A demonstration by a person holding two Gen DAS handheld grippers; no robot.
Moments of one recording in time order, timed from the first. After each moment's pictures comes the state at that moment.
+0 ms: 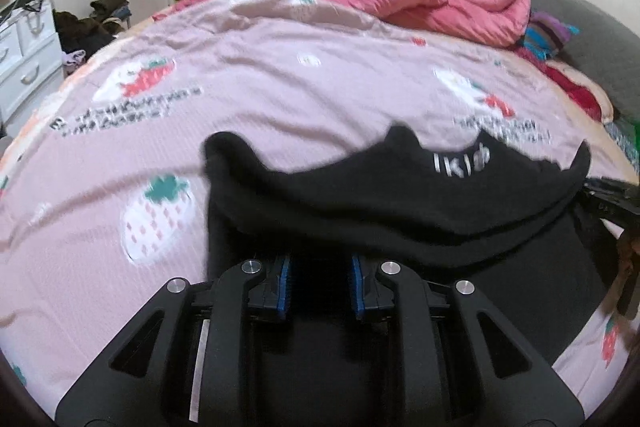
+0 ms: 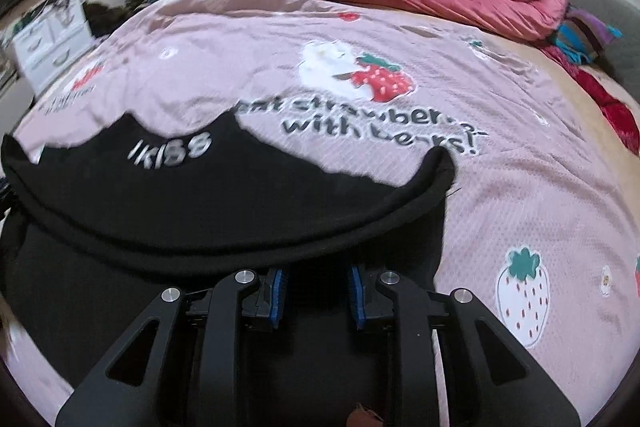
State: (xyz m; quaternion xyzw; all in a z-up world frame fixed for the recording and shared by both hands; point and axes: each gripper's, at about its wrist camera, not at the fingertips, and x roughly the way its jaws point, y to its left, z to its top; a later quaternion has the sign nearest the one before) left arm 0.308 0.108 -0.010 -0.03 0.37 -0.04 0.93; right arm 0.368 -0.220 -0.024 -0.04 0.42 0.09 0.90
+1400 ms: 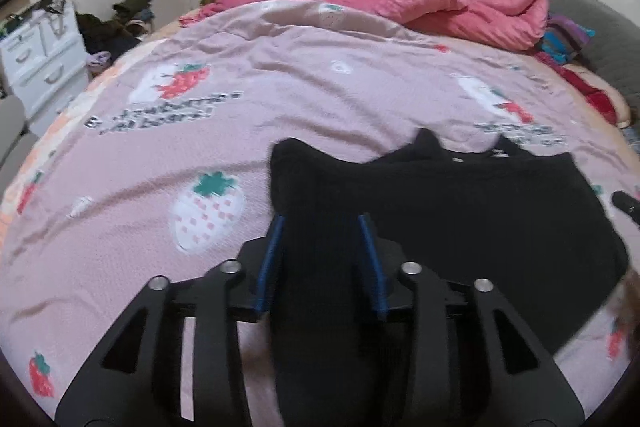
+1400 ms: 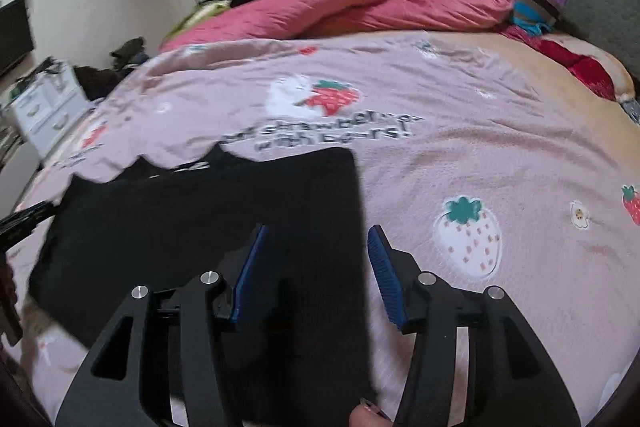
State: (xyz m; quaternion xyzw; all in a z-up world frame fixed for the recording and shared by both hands) left arm 0.285 0.116 0.000 -0.02 0.38 -0.01 0.92; right arm 0.279 -0.261 0.001 0.04 0.36 0.10 0.93
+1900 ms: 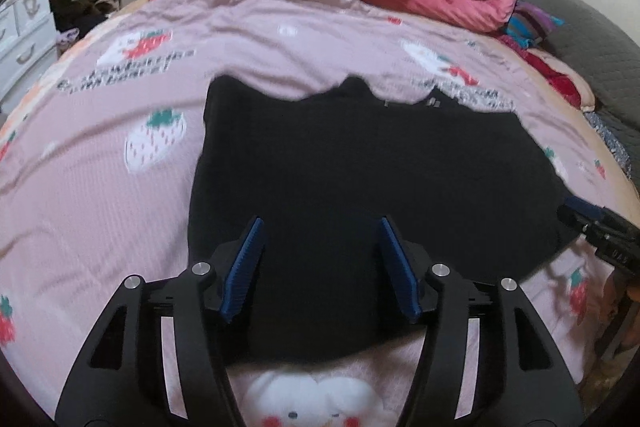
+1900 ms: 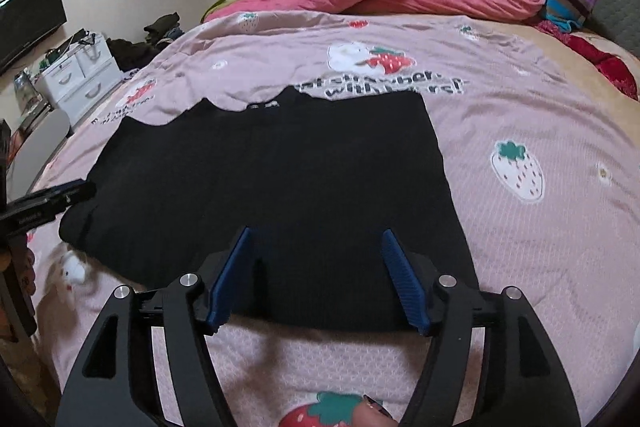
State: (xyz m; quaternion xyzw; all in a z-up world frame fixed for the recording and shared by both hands) left arm 0.240 0.085 -0.018 -0.04 0.42 -0.06 0.90; right arm 0.236 -0.227 -0.019 0.03 0.40 0.13 0.91
